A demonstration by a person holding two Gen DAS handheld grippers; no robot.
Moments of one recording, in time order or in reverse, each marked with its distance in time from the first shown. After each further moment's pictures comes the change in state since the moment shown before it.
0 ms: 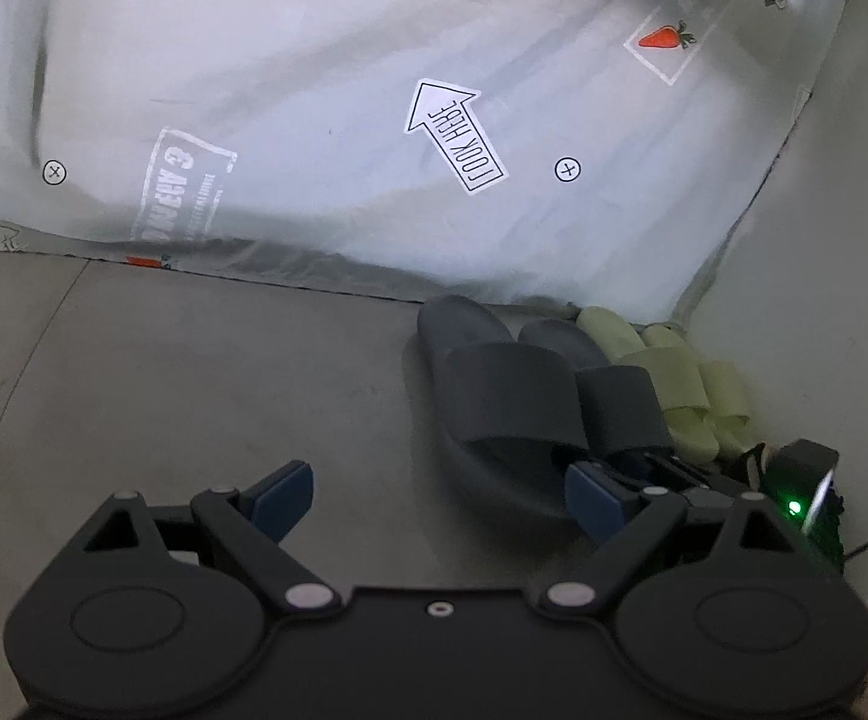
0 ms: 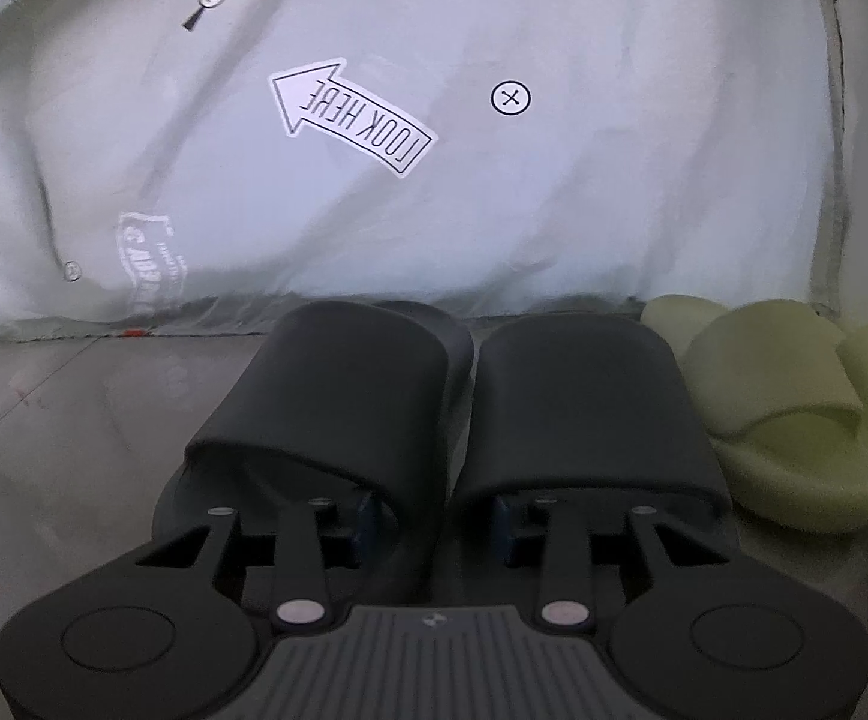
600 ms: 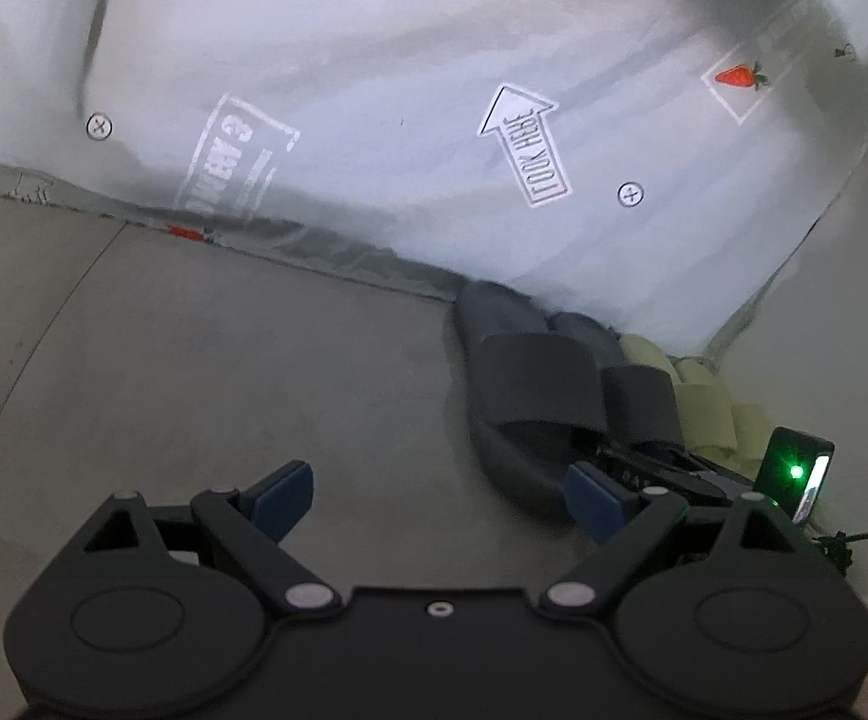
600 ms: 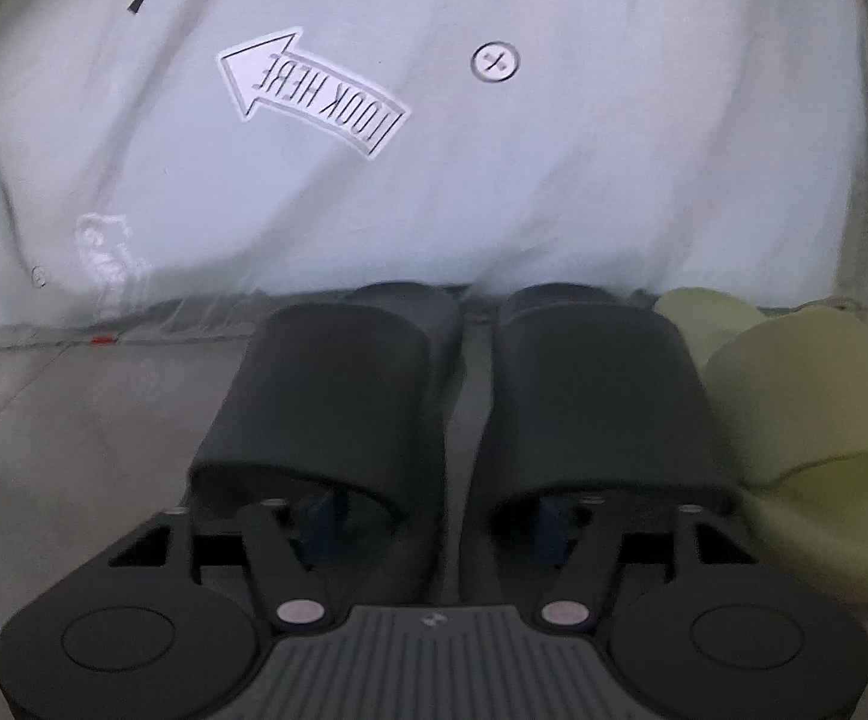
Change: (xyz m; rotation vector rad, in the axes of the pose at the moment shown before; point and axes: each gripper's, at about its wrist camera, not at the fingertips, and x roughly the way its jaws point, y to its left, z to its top) left arm 0.000 0.027 0.007 -0.091 -0.016 0.026; right arm 0.026 -0.033 0.022 0.048 0.090 0.063
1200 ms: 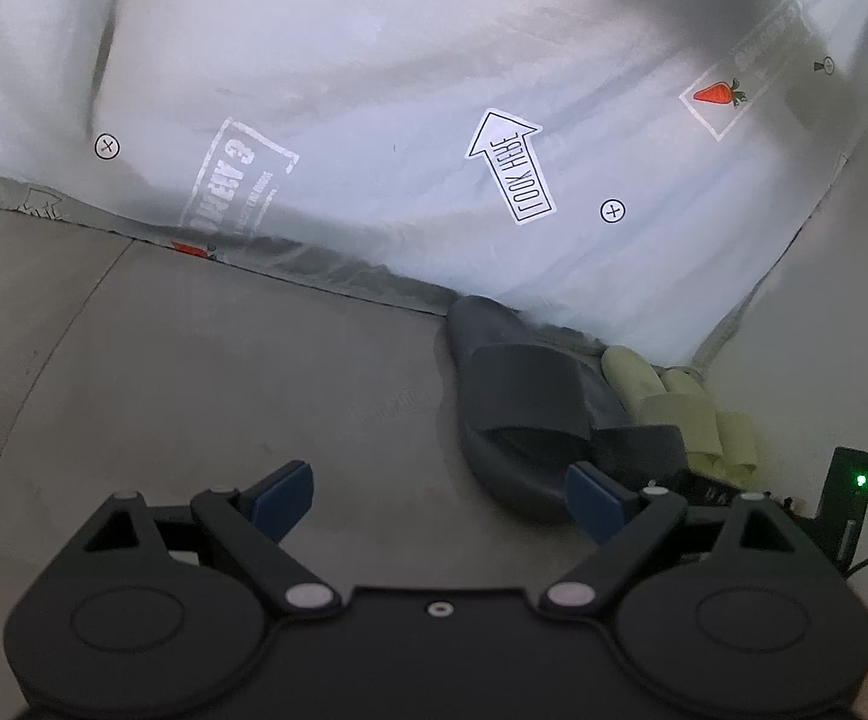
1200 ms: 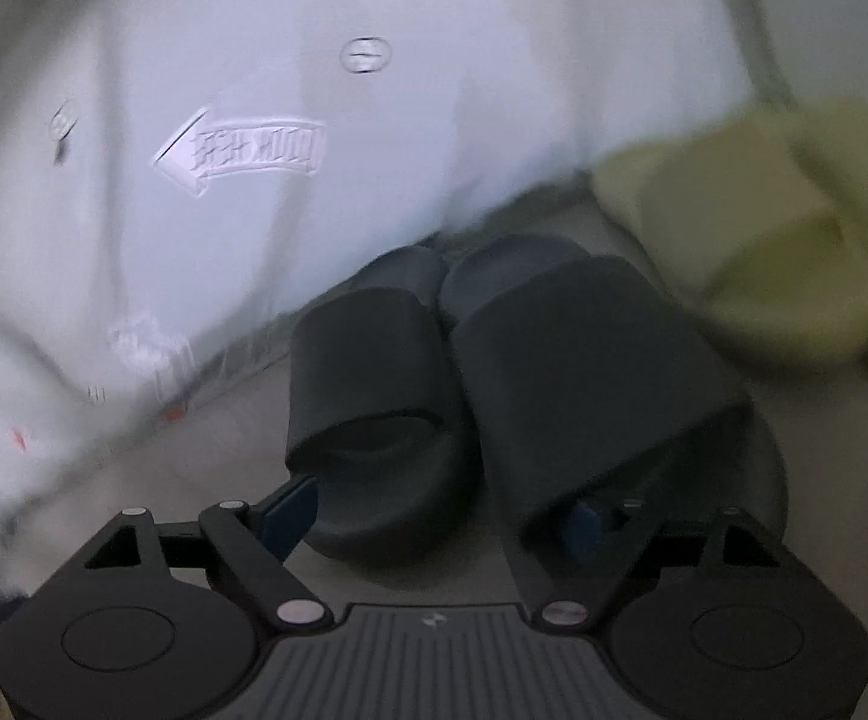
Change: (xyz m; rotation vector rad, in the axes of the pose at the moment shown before) left arm -0.017 0.001 -0.001 -0.008 -0.019 -0.010; right arm -0.043 -0.023 -0.018 0.410 0.124 0.057
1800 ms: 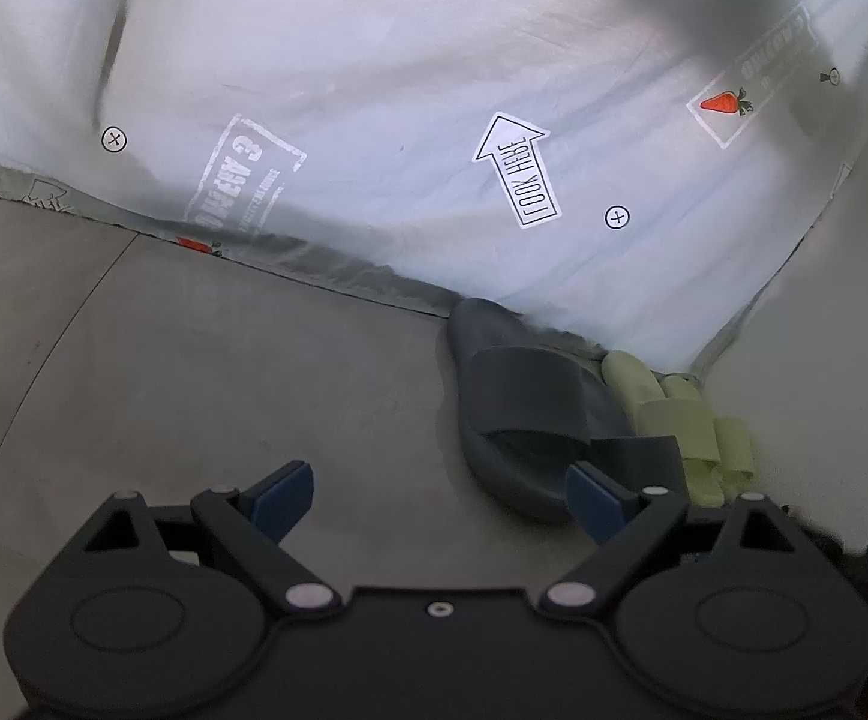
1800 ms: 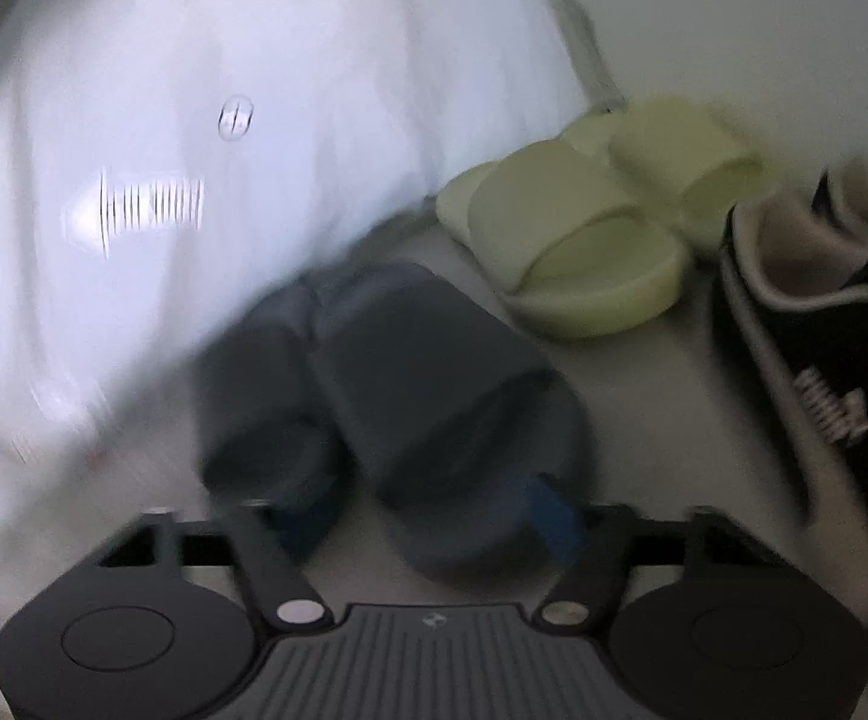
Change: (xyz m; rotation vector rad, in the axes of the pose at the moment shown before) left arm -0.001 0.003 0.000 -0.019 -0.006 0.001; right arm -0.049 -0.011 -0.025 0.010 -0.045 -0.226
